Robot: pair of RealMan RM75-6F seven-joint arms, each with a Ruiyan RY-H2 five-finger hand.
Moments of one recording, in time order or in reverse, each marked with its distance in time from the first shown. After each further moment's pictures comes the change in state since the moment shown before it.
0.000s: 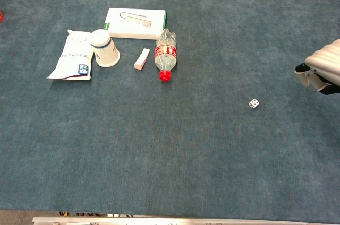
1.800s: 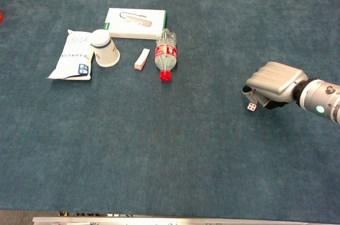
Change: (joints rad) left arm 0.100 0.102 -0.014 -0.023 -0.038 0.089 -0.079; right arm 0.291 -0.219 -0.145 0.008 0.299 -0.008 -0.157
